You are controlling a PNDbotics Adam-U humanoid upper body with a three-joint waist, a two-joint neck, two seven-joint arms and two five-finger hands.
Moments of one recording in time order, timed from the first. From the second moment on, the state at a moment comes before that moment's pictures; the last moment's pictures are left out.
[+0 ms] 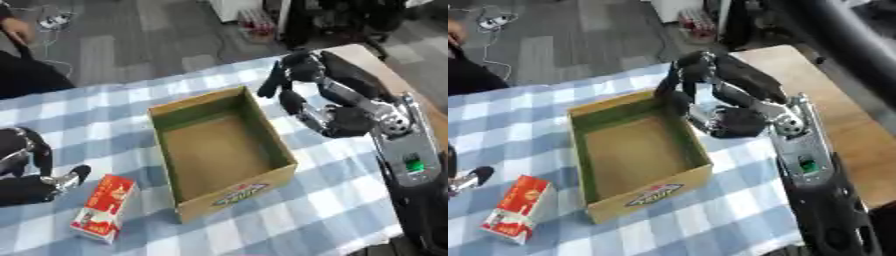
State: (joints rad) left arm -0.26 0.56 -0.14 -1.99 -1.07 0.06 -0.90; right arm -0.32 -0.28 0.00 -1.99 0.44 -0.44 0.63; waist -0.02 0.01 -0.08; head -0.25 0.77
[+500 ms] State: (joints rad) left arm -0.23 0.53 -0.20 -1.99 -1.11 0.05 -0.91; right arm -0.33 -0.28 0.00 -1.99 0.44 -0.44 0.63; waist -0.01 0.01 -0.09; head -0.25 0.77
